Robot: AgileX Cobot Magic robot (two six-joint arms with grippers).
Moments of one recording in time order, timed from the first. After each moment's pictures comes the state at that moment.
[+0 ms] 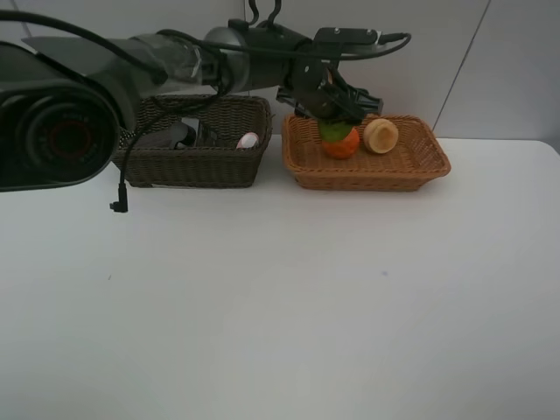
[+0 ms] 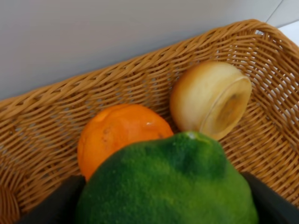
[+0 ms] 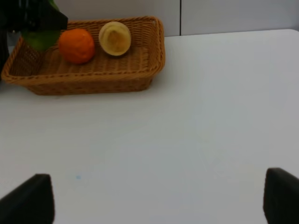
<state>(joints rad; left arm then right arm) -0.69 2.49 -2.14 0.15 0.35 -0.38 0.05 0.00 -0.52 -0.08 1.06 0.12</state>
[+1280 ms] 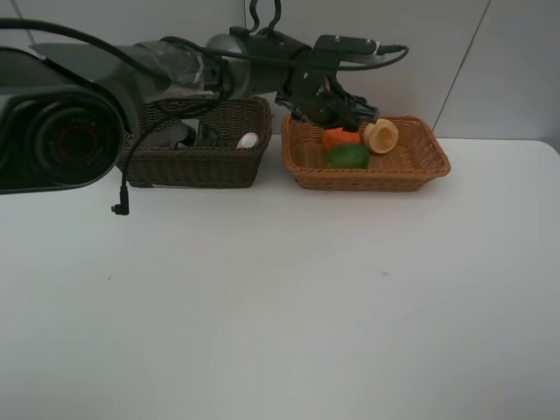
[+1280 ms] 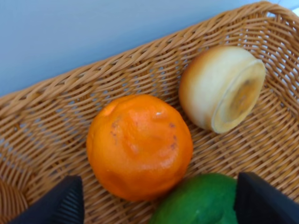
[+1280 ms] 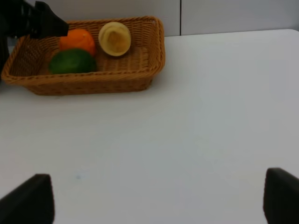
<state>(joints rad) -0.68 2.50 -2.14 0.16 0.36 -0.32 0.05 0.00 -0.52 -0.08 1.06 0.12</state>
